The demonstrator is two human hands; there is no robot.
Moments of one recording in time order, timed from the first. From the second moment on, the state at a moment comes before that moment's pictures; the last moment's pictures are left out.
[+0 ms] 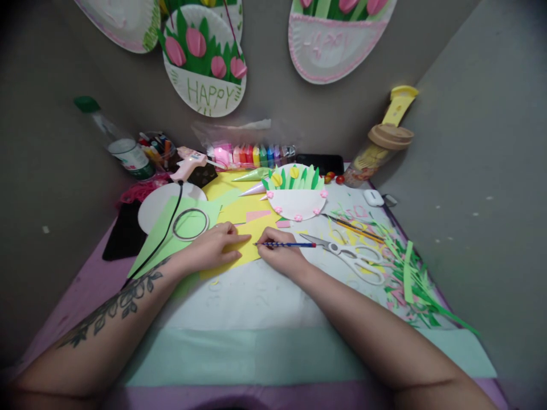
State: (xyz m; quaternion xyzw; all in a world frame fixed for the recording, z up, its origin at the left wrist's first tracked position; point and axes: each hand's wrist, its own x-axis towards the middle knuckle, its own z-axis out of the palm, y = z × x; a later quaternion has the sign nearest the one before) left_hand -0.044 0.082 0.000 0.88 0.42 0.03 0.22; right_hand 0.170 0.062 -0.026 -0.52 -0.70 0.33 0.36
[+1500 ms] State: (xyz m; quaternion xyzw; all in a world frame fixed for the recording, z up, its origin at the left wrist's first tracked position) left_hand -0.044 0.082 0.002 0.88 0.42 0.03 0.23; right_hand 0.176 0.060 -0.026 -0.52 -0.70 0.35 0.35
